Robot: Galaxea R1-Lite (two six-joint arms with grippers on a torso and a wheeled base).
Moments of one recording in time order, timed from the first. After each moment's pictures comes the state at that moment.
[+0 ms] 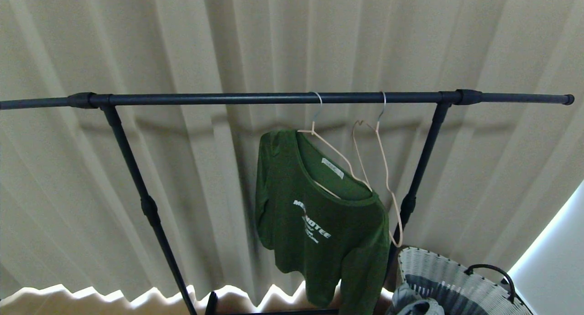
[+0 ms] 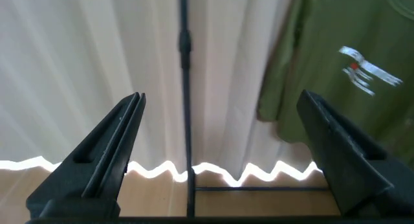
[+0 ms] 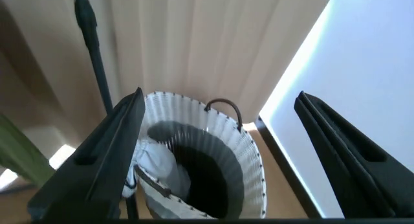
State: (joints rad) left arm 0.00 0.00 -0.02 0.04 0.01 0.02; right arm 0.04 0.24 0.00 -0.10 -0.40 -0.07
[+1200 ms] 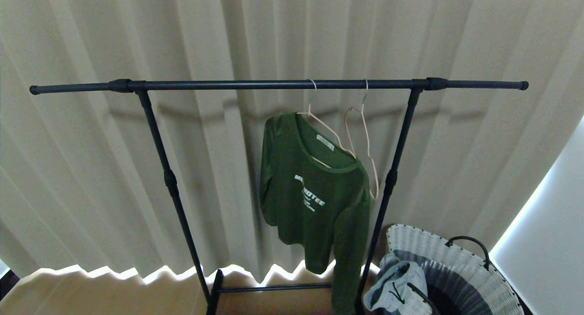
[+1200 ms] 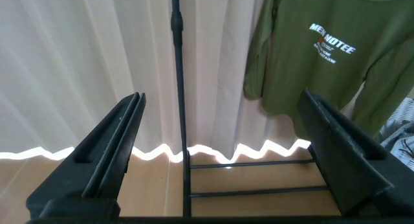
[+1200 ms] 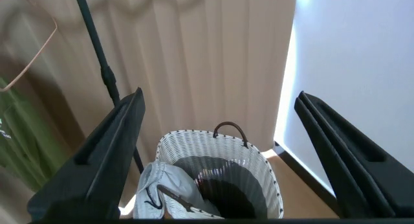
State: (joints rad) left arm 0.00 0.00 -0.02 0.04 0.00 0.02; right arm 0.00 0.00 0.00 -0.11 -0.40 0.07
